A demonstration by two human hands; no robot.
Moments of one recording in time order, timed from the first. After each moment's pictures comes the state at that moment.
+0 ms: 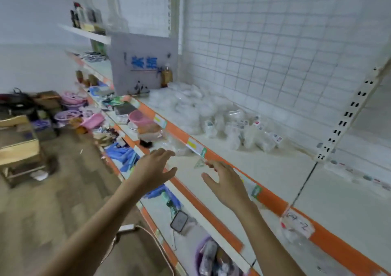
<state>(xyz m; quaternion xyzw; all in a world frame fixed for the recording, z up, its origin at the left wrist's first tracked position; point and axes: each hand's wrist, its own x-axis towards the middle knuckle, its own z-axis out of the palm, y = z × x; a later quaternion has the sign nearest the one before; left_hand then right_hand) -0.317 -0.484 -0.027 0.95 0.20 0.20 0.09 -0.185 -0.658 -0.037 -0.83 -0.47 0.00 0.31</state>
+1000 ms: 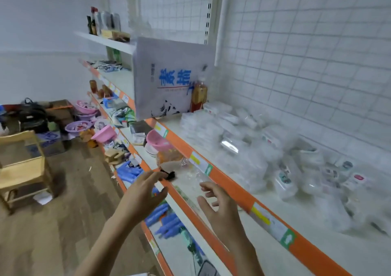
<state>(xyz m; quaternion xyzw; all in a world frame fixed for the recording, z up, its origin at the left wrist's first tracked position) -0.285 -0.224 -0.078 0.91 0.26 0.26 0.20 -0.154 -0.391 -0.082 -0.74 -0.44 0.10 0.50</state>
